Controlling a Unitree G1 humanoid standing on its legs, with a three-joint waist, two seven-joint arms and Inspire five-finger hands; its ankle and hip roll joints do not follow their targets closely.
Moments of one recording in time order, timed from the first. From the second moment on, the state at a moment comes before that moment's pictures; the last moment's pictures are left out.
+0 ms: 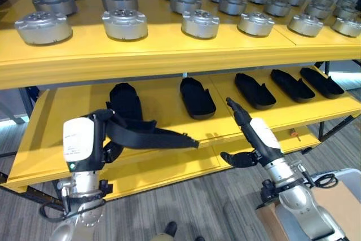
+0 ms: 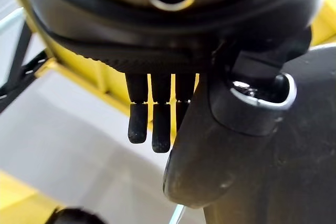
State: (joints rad) left arm 0.33 0.53 0.10 -0.22 0.63 -0.18 0.58; right arm 0.09 -0.57 0.20 -0.23 -0.32 -0.23 -0.13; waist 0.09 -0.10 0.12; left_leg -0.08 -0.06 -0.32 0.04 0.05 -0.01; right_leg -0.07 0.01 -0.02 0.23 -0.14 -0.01
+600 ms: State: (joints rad) left arm 0.29 0.53 0.21 -0.20 0.52 -0.21 0.57; right arm 0.08 -0.59 0.14 -0.23 -0.27 -0.23 -0.14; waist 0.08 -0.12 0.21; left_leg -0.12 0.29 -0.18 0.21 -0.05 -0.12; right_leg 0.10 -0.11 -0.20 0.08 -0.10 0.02
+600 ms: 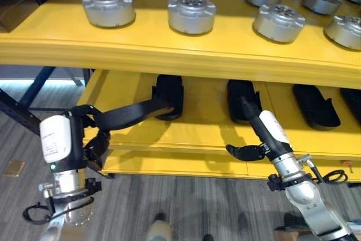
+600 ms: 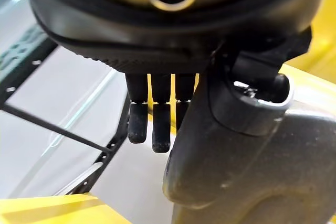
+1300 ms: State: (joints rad) left arm 0.21 0.60 0.16 -0.24 0.52 -0.20 0.56; right arm 0.12 -0.50 0.14 -0.24 -0.30 -0.21 -0.16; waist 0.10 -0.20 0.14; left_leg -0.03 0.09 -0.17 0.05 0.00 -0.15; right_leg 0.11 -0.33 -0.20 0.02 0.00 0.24
